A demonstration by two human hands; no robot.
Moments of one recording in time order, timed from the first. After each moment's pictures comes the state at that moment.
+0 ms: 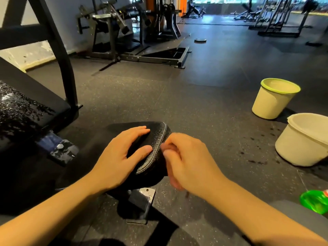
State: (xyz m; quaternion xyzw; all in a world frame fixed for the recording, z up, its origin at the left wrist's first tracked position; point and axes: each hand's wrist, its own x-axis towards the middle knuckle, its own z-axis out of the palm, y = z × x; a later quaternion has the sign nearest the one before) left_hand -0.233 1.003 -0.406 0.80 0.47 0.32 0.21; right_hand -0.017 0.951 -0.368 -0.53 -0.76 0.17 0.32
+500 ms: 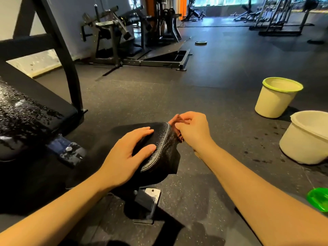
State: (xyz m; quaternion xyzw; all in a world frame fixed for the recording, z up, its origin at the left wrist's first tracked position) left_hand -0.236 1.005 -0.406 0.80 0.46 0.31 0.22; right_hand -0.014 1.033 -0.376 -0.61 -0.52 0.33 0.50
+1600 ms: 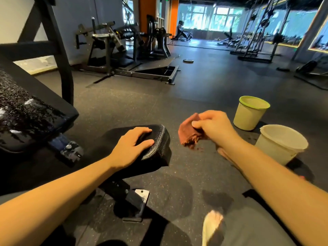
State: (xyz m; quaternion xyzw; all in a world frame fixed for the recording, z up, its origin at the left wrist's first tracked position) left_hand -0.239 1.013 -0.406 0.79 0.45 0.32 0.26; right_hand 0.024 0.956 -0.307 -0.64 -0.48 0.30 0.52
